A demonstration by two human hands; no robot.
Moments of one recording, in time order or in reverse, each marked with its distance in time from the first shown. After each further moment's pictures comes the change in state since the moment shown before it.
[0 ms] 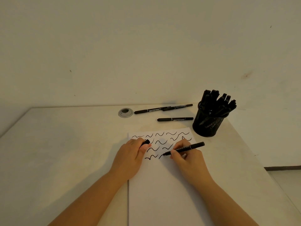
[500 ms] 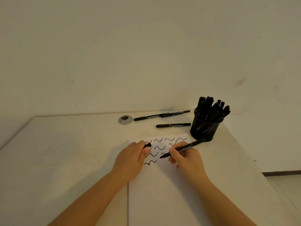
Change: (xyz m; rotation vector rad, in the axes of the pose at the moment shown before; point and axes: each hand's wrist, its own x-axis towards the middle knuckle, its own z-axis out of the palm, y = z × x) left_hand 0.008 0.008 -0.007 0.150 -0.096 -0.022; right_hand 0.005 -0.015 0.000 0.226 0.046 0.106
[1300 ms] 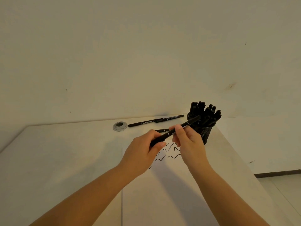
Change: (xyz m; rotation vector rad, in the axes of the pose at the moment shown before) left_hand 0.018 0.067 -0.029 -0.323 0.108 0.168; right_hand 0.019 -0.051 -0.013 0.064 0.172 -0.174
